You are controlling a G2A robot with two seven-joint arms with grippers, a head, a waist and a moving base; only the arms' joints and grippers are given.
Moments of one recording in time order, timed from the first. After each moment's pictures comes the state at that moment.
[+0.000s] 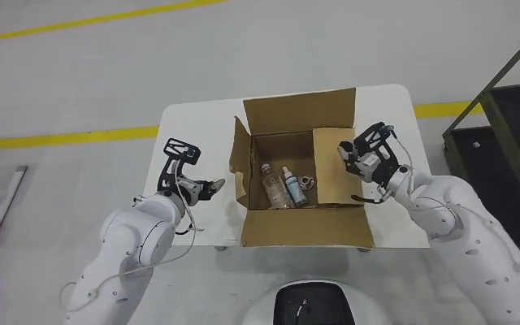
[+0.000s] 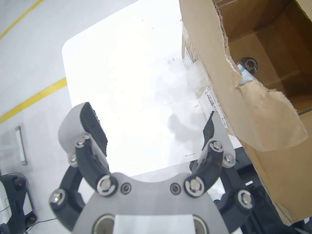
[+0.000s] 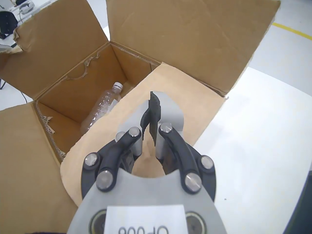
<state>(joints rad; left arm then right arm) 1.02 -0.86 -1.23 -2.00 1.01 0.05 -0.97 -1.12 -1.16 1.36 -1.73 -0.94 -0.32 0.48</state>
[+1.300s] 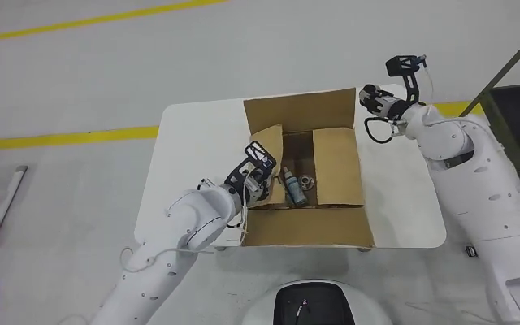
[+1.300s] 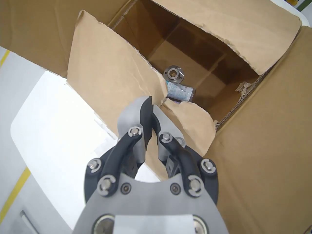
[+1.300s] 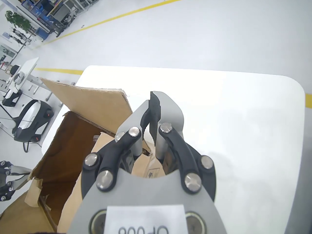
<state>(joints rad) 0.76 -0.99 -0.87 -1.82 0.99 -0.19 -0.84 -0.66 -1.19 1.32 -1.22 -0.65 -0.16 0.58</state>
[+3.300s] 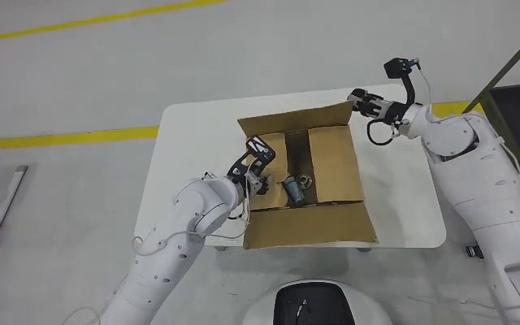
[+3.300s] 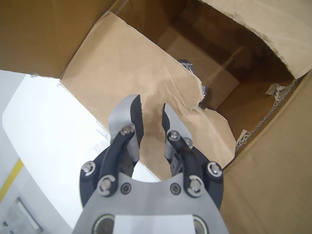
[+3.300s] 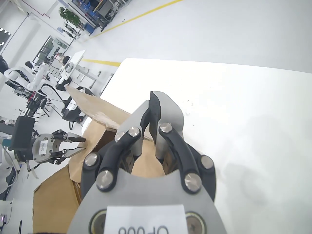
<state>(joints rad) 0.72 -1.07 -0.87 -1.68 1.01 -0.23 -0.89 -0.60 -1.18 1.30 -1.04 -0.40 -0.43 0.64</state>
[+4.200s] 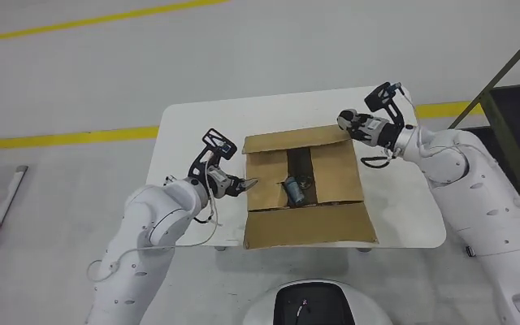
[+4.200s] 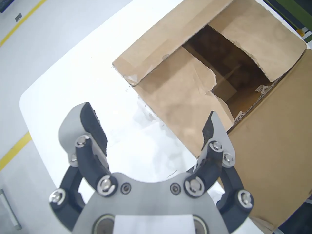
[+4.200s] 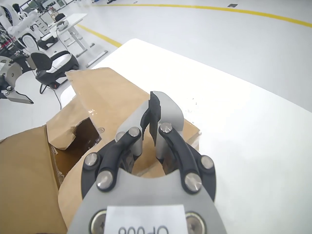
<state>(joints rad) 0.90 -1.02 -1.18 -1.86 0.94 -0.28 -0.95 -0.76 -1.15 1.28 -1.28 -0.69 -0.60 0.50</state>
